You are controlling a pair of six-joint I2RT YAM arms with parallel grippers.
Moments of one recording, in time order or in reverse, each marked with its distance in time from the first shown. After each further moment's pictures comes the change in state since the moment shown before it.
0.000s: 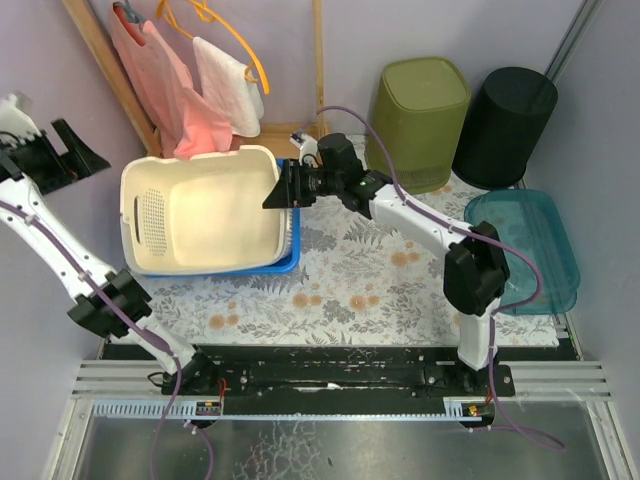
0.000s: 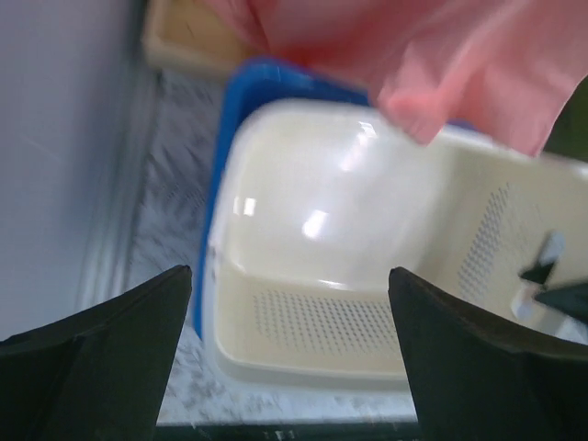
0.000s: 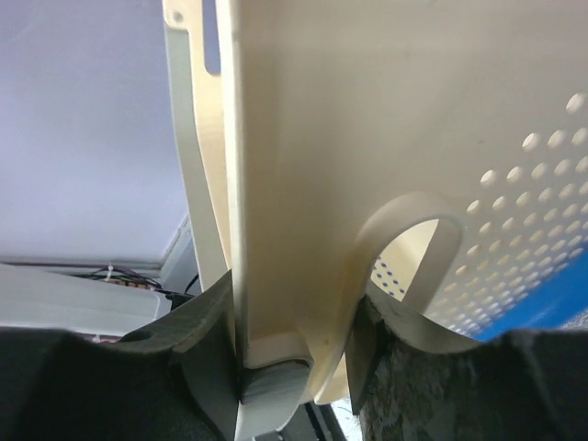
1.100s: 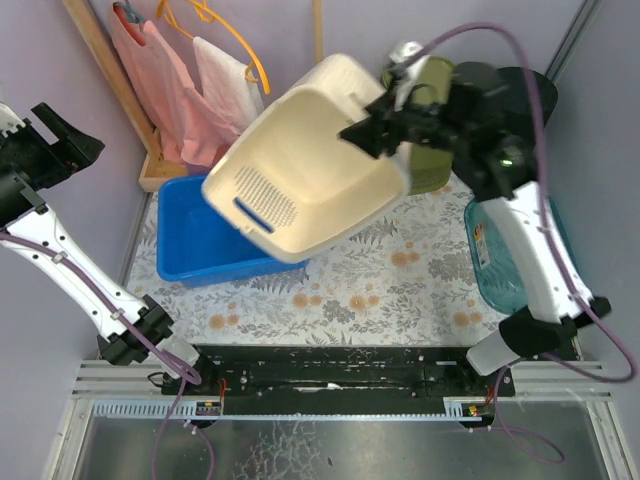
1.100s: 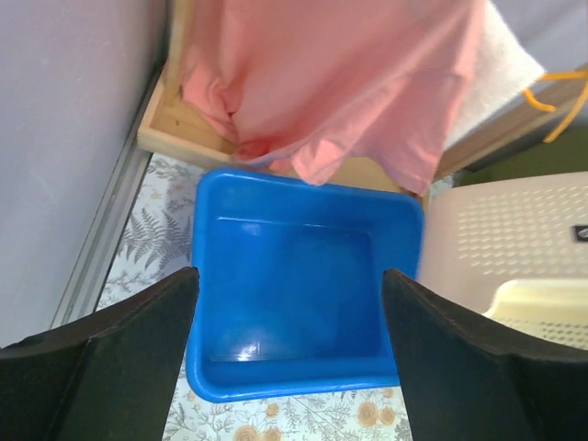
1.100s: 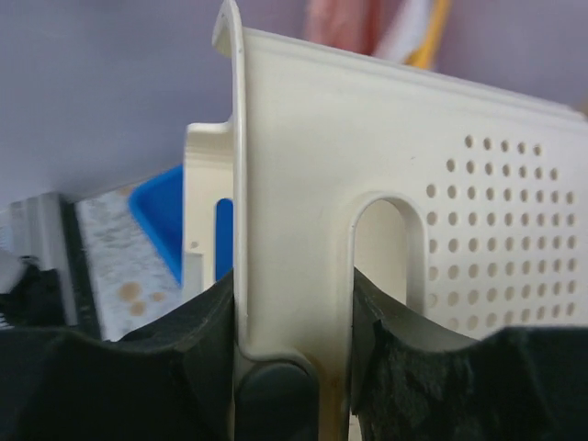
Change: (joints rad) left arm 0.019 -0.216 0.050 0.177 -0.020 -0.309; right arm -0.153 -0.373 0.401 -0.468 -0.016 -0.718
